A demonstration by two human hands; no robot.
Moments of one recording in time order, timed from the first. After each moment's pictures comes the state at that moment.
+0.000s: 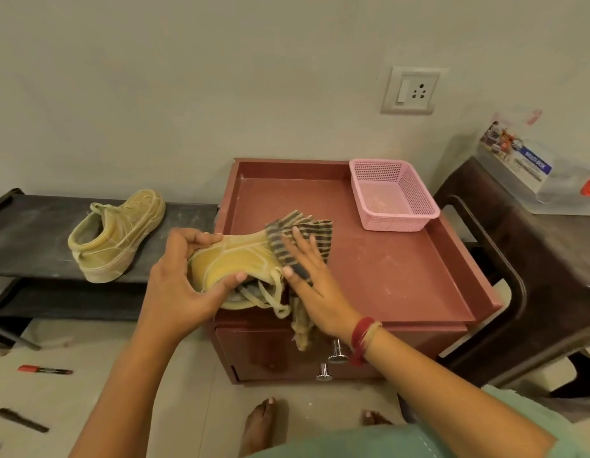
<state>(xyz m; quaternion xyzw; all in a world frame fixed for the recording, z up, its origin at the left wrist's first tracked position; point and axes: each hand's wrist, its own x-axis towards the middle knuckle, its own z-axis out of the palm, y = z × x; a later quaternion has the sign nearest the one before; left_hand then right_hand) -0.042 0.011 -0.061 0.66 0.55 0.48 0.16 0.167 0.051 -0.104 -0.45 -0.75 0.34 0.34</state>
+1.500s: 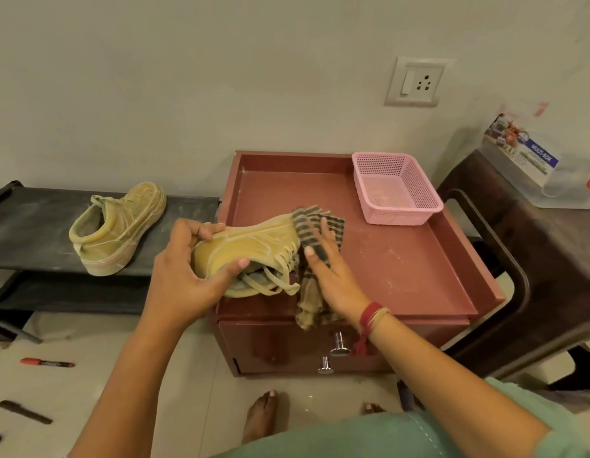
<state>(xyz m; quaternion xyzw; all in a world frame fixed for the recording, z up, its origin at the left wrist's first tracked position) -0.042 0.013 -0.061 0.64 0.57 0.49 0.18 0.174 0.061 -0.104 -0.51 -0.67 0.39 0.37</state>
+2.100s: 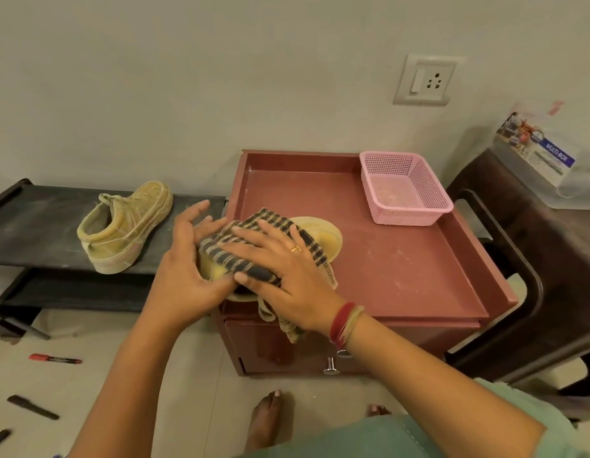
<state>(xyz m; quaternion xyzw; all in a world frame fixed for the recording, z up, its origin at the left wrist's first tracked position) -0.052 0.012 -0.061 0.65 0.55 0.45 0.25 0.122 0.036 -0.062 -0.37 -0.85 0.23 0.31</state>
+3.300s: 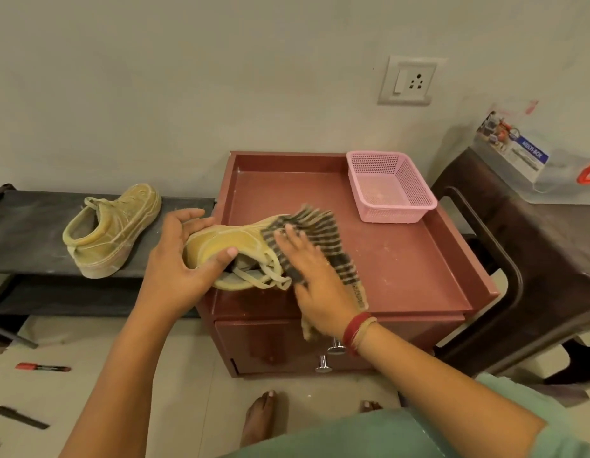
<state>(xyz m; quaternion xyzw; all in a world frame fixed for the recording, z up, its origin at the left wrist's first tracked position) -0.046 0.020 -0.057 0.62 0.58 0.47 0.25 0.168 0.038 -0.105 -0.45 -0.79 0.23 0.35</state>
